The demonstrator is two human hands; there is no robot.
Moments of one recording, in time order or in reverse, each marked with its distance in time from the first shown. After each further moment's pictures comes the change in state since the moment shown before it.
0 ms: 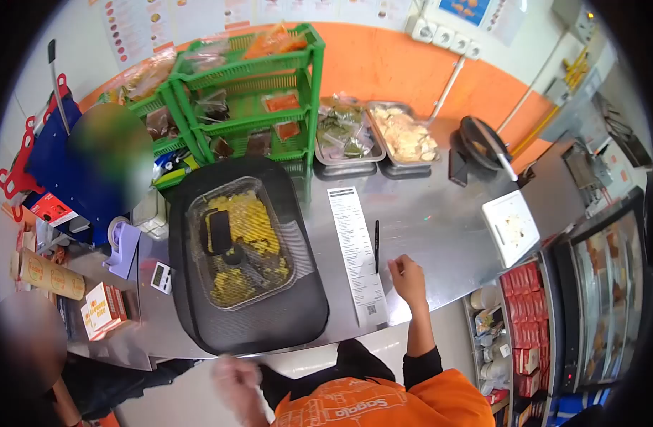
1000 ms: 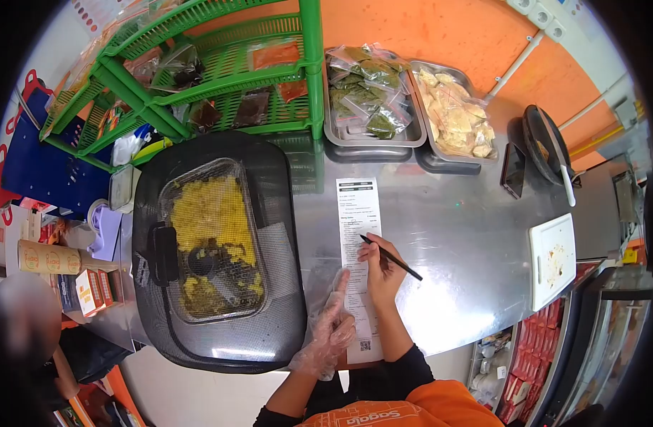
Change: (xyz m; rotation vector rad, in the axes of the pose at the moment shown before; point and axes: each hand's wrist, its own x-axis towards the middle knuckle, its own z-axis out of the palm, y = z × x) left_hand 0.049 -0.149 0.218 -0.912 -0.634 -0.952; right_hand 0.075 -0.010 0.105 0.951 0.103 0.022
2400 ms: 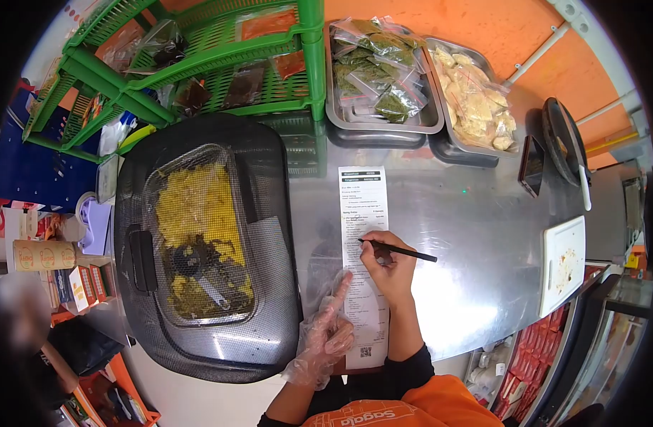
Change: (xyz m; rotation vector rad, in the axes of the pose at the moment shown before) left_hand 0.001 0.004 0.002 -0.039 -0.020 -0.018; right_hand 0.025 -0.006 -0.015 -0.282 -0.312 0.058
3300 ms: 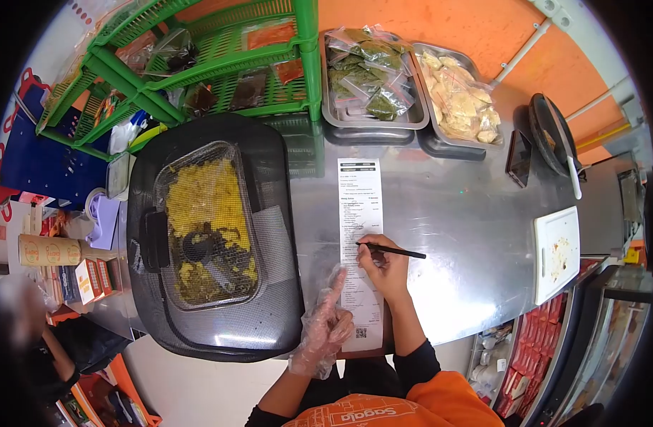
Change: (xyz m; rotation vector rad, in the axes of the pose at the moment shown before) left_hand -0.018 -0.012 0.007 0.256 0.086 0.063; right_hand -0.030 0.007 -0.011 0.039 -0.087 -0.014
